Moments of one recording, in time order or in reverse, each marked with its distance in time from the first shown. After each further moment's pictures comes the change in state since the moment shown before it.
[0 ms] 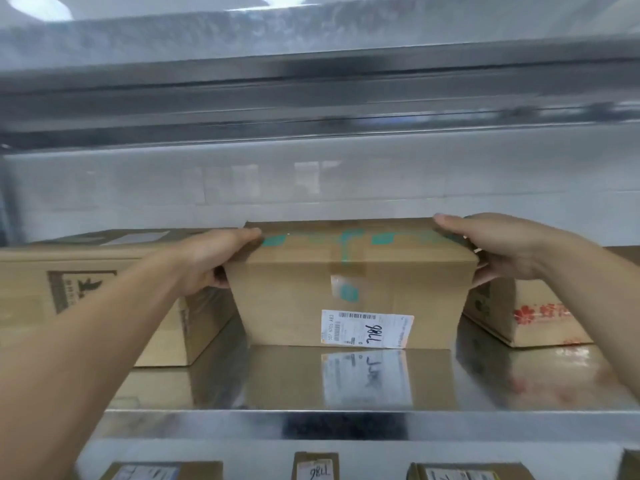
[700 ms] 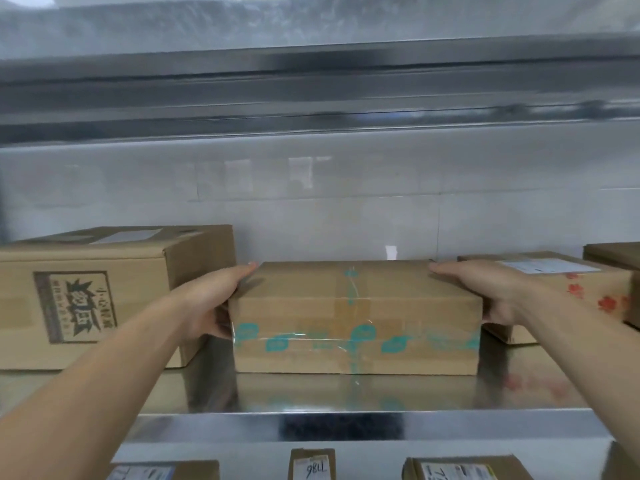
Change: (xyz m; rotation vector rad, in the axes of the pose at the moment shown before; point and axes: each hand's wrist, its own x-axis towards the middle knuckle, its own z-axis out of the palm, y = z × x) left_hand -0.004 -0.046 0.012 -0.072 -0.118 -0.228; right_hand 0.010 0.049 0.030 0.209 0.045 0.229
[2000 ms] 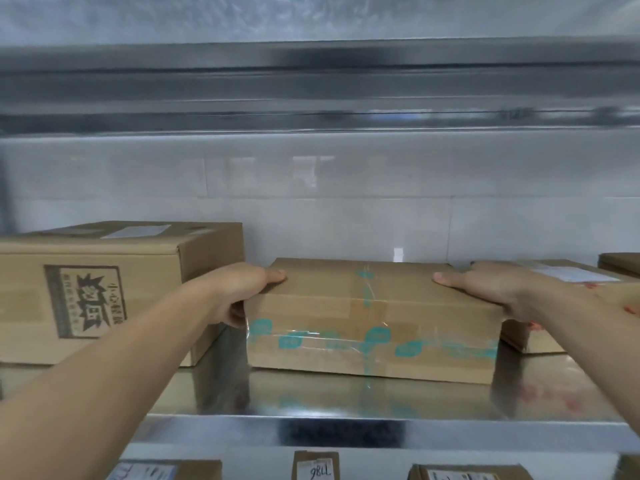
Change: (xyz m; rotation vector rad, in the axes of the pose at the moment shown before) left_hand 0.007 0.016 0.006 0.226 0.005 0.033; right_hand -0.005 -0.016 0.006 -0.407 0.026 -0.082
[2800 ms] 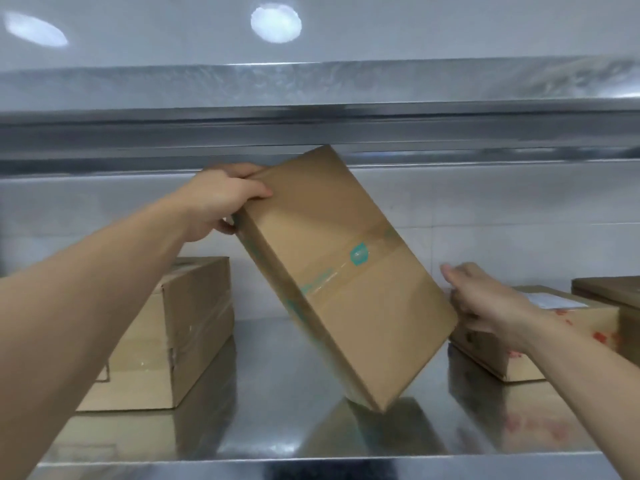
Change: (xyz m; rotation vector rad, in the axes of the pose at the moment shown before) left_hand -0.037 0.118 -0.052 -0.026 0.231 0.614; right_hand 0.002 0.007 -0.017 0.206 0.223 -0.129
